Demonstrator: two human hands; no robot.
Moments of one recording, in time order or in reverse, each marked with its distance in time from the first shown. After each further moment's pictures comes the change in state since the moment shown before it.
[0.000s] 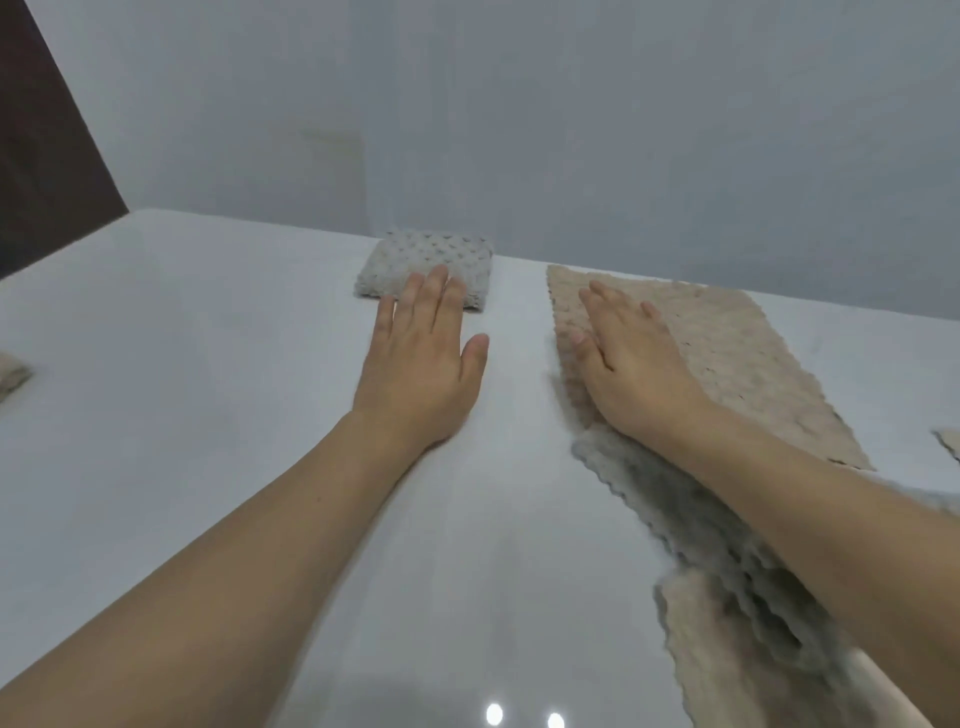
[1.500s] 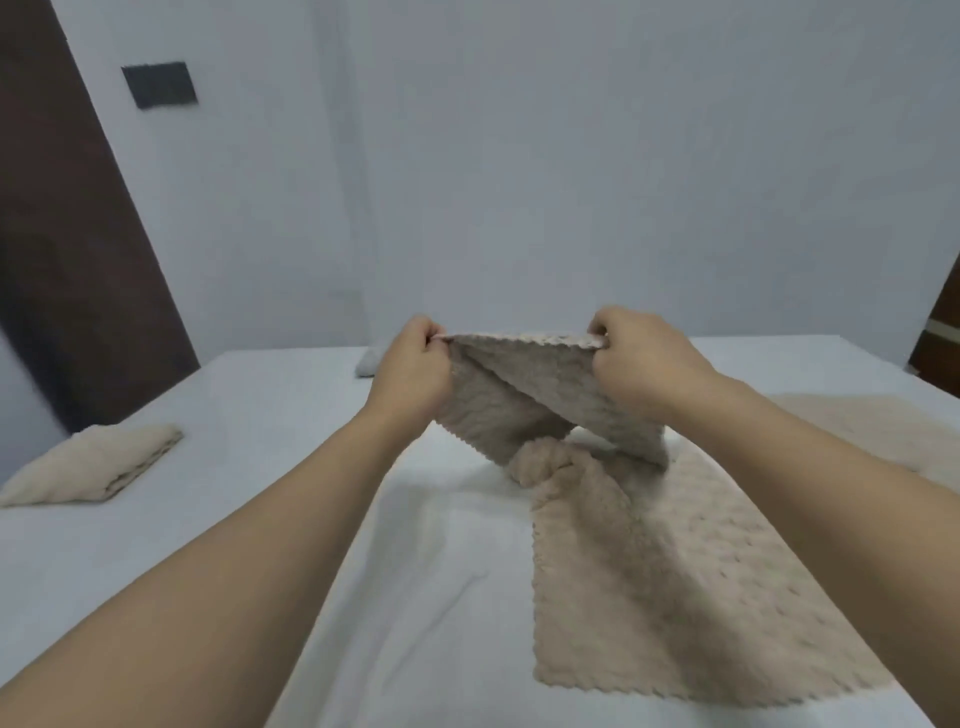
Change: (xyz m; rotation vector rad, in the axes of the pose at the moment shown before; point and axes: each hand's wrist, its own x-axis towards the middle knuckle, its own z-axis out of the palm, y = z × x) left_hand -0.116 0.174 -0.147 -0.704 0.141 -0.235; right_hand -0.193 0.004 -0.198 0.145 0.141 0.248
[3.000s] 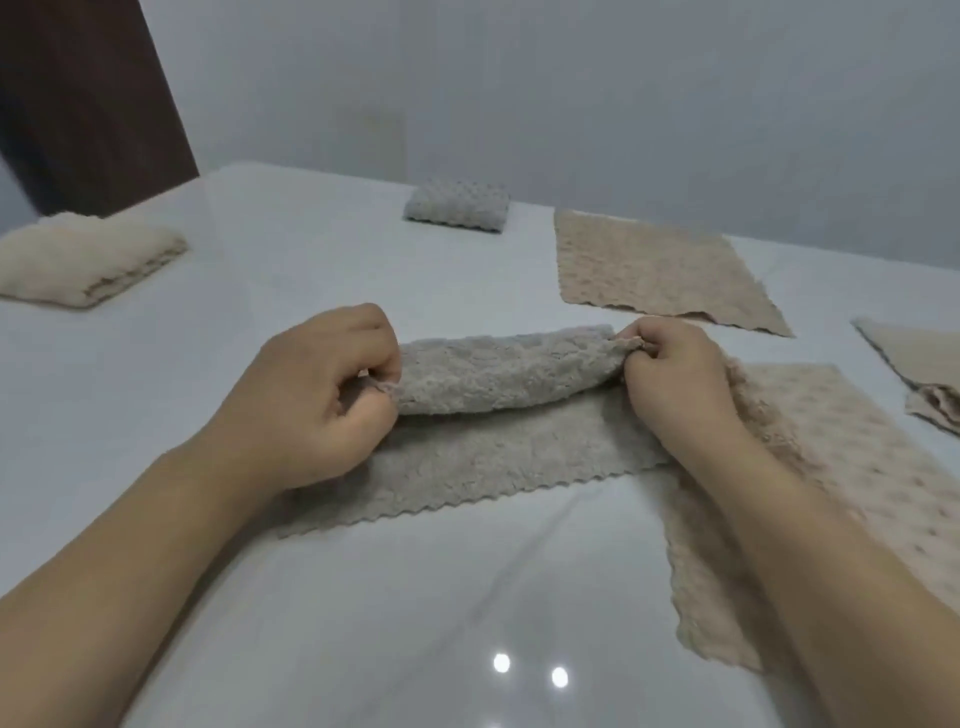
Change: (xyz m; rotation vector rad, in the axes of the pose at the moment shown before) left_hand -0.071 -0.149 -0.117 0.366 -0.255 0.531; right_hand -0.022 -0.019 0.173 0.358 0.059 0.026
